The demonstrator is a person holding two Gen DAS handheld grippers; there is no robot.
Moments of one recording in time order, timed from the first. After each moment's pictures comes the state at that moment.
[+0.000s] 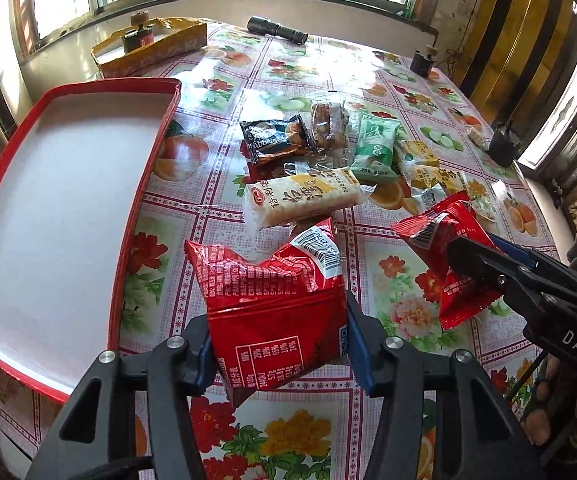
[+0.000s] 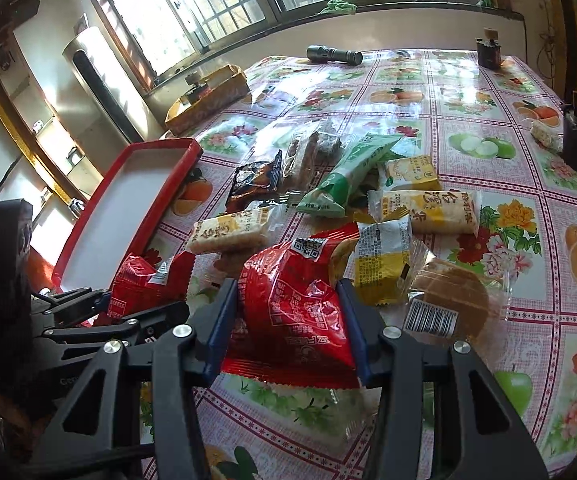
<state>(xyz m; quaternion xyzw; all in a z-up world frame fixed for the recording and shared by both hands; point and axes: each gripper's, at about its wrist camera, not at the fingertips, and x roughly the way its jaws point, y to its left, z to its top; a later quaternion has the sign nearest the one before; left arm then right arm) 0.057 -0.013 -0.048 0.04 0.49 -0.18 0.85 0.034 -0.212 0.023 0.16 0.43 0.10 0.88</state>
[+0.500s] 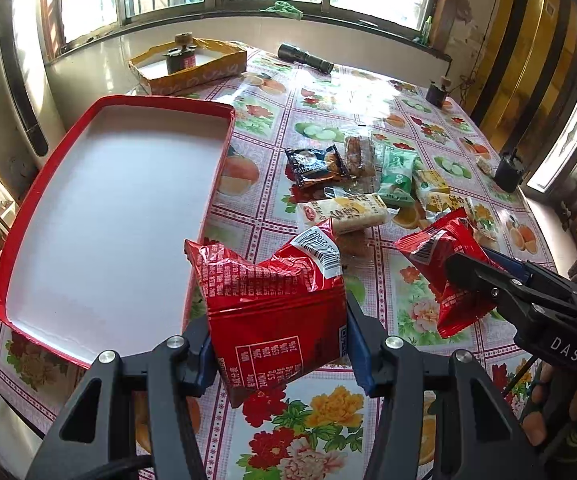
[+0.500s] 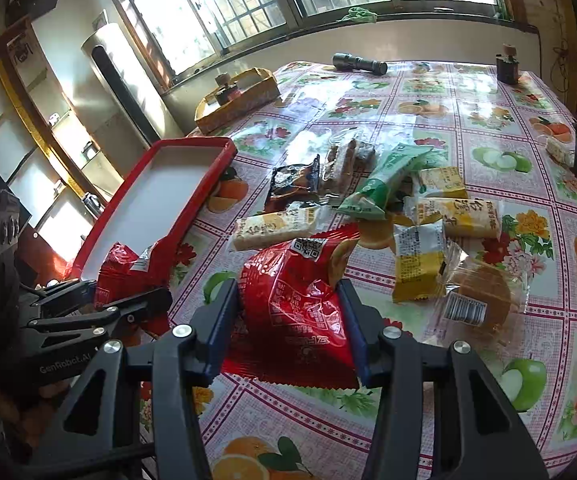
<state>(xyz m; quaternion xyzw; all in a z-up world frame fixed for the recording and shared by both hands) 0.046 0.024 -0.024 0.03 0.46 -0.15 0.87 0.027 -0.186 0.039 0.15 0.42 0.12 0.89</state>
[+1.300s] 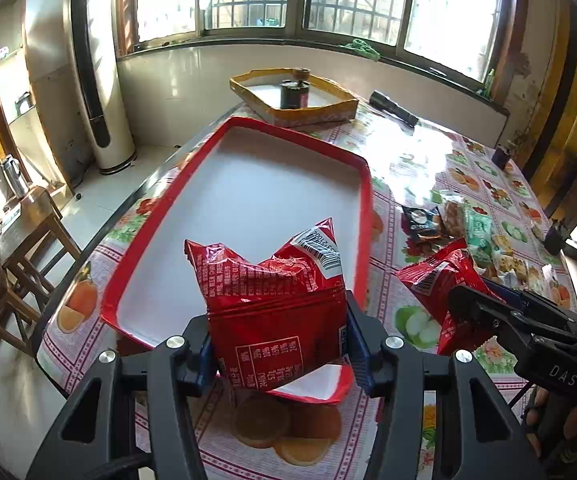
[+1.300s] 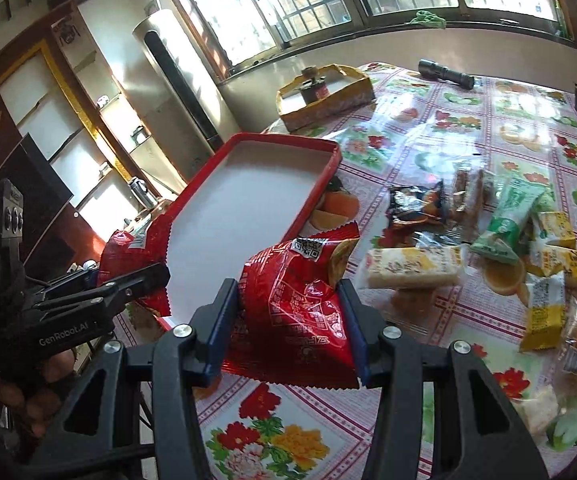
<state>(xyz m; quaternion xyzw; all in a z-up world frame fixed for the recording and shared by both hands) 0.057 0.126 0.002 -0.01 0.42 -0.04 0.91 0.068 -0.095 0.054 0.15 0.40 0.23 0.87</state>
